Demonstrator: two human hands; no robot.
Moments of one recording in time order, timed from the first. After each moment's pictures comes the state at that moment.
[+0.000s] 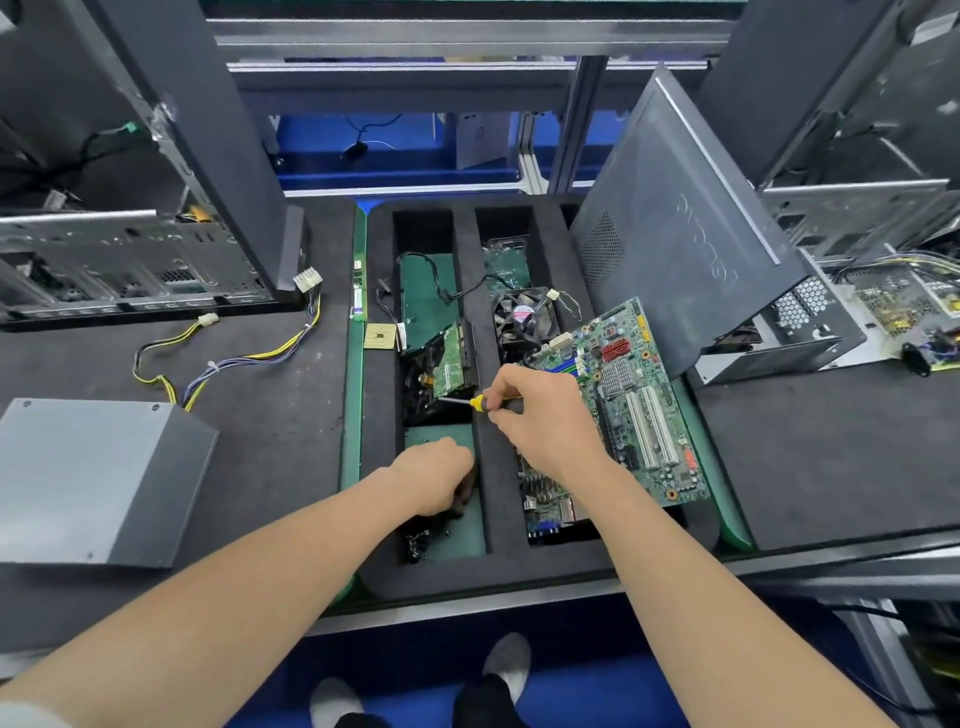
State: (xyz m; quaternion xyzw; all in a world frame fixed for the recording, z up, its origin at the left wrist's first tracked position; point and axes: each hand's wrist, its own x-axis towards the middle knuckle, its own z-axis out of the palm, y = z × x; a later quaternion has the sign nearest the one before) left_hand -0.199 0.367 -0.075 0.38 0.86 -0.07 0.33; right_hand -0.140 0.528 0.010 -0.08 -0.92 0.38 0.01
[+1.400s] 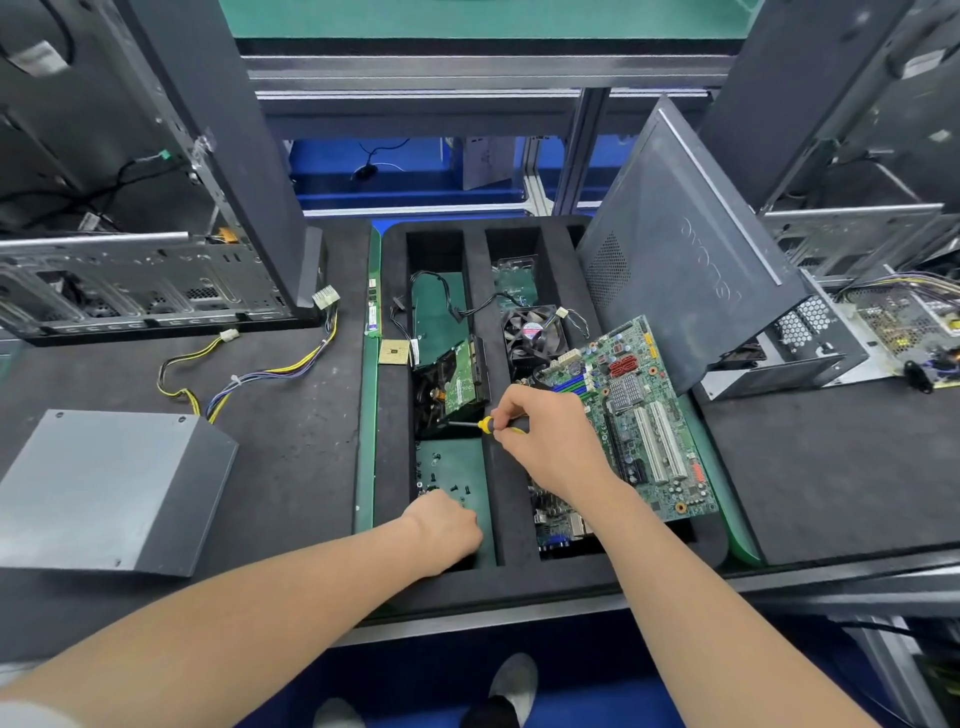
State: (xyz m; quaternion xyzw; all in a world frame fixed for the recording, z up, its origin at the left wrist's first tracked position) left_hand -0.156 0.353 -0.068 0.55 0.75 -0.25 0.26; right_hand -0.137 0.521 0.015 -0.10 -0.92 0.38 -0.01
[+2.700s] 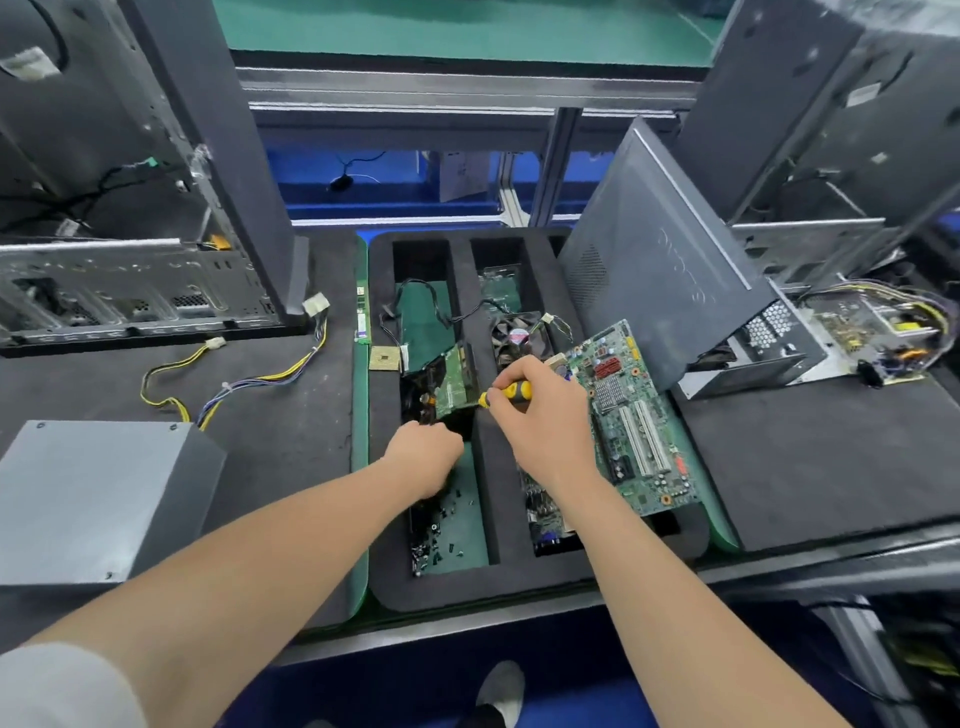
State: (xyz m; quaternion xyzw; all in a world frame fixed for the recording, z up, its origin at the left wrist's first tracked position) left_hand -0.225 0.367 -0.053 0.40 0.88 -0.18 0.20; right_hand -0.135 0.503 0.035 -0.17 -0.90 0.39 0.14
